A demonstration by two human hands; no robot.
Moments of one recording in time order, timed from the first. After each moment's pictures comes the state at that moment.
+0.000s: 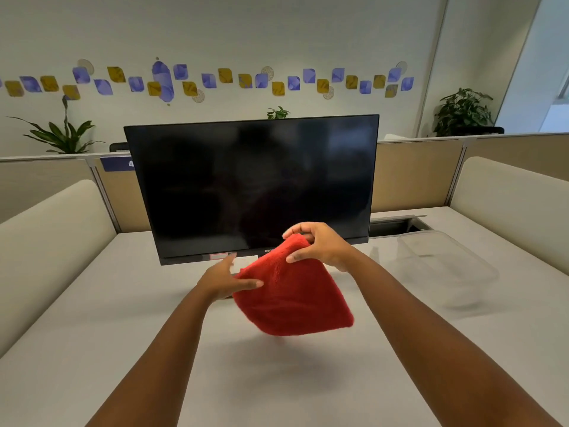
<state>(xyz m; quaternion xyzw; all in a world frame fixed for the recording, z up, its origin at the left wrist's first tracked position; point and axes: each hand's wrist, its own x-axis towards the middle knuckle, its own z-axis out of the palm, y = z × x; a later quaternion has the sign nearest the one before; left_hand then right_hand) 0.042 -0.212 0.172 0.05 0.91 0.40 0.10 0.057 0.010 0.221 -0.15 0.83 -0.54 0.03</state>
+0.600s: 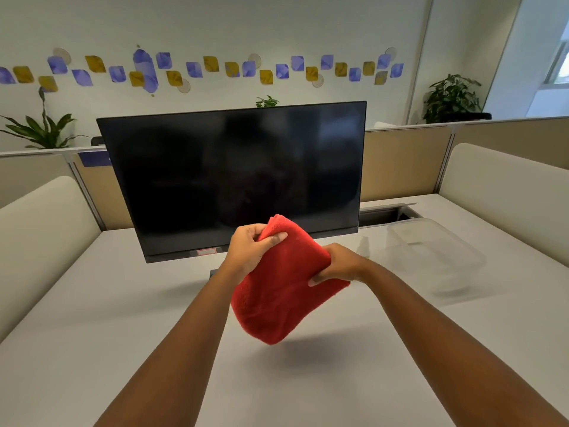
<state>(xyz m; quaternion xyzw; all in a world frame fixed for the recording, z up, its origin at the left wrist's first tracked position) 0.044 -0.141 0.201 0.15 0.79 0.59 -0.05 0.060 0.063 0.172 -0.08 0.91 -0.39 0.12</state>
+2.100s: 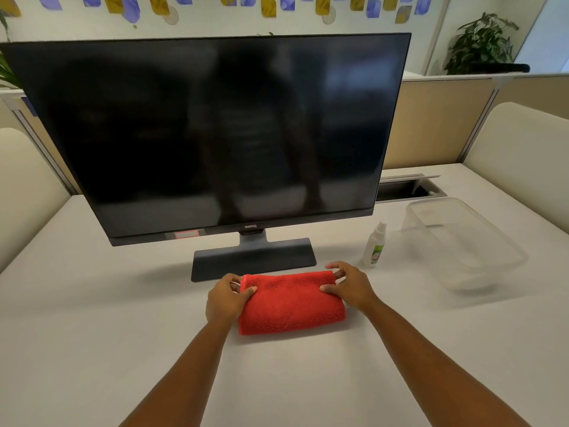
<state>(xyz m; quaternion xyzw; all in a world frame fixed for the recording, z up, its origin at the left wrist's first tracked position) -0.003 -0.156 0.043 -0.12 0.88 0.46 0.04 0.022 0.086 0.055 0.14 0.88 -0.44 0.06</state>
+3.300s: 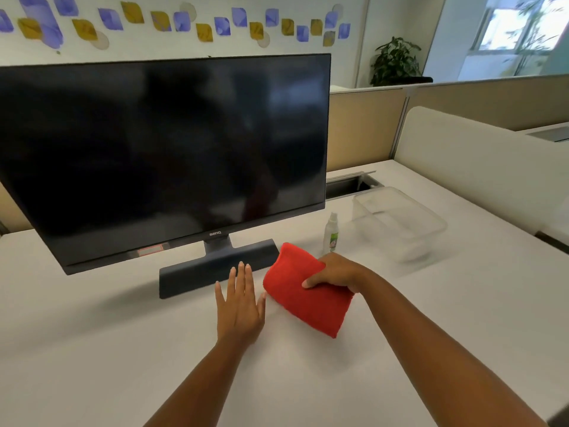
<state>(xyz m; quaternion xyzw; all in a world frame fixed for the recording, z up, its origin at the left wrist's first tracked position) 0.035 -0.109 0.030 0.18 0.98 0.07 -0.06 0.073 0.086 0.129 0.18 0.85 -0.46 0.20</state>
